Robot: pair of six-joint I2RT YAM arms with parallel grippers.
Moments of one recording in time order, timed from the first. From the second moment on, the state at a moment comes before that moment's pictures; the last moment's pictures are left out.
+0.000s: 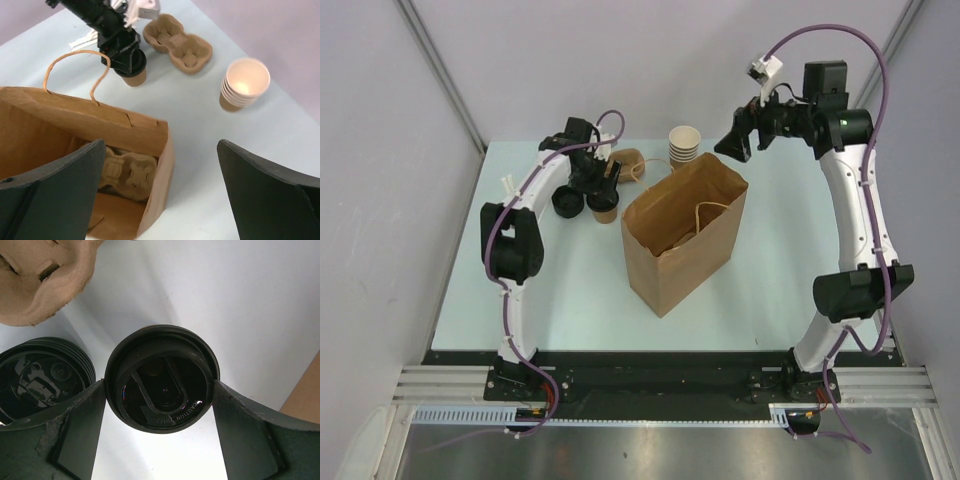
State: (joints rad) left arm -0.25 2.17 1.98 -0.88 0.21 0.12; right arm 0.11 1.74 2.16 -0.95 -0.79 -0.32
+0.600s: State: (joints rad) left arm -0.24 2.16 1.97 -0.90 0.30 0.19; right arm 0.34 1.94 2.35 -1.18 -0.80 -1.03
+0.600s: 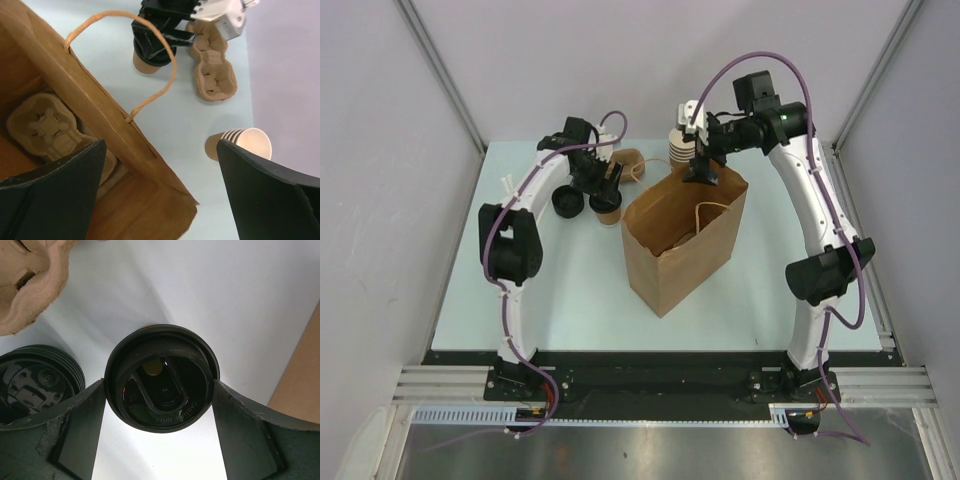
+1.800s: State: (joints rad) left arm -0.19 1.97 1.93 -0.90 0.35 0.19; right arm 0.39 2.03 2.39 -1.35 -0.76 -1.25
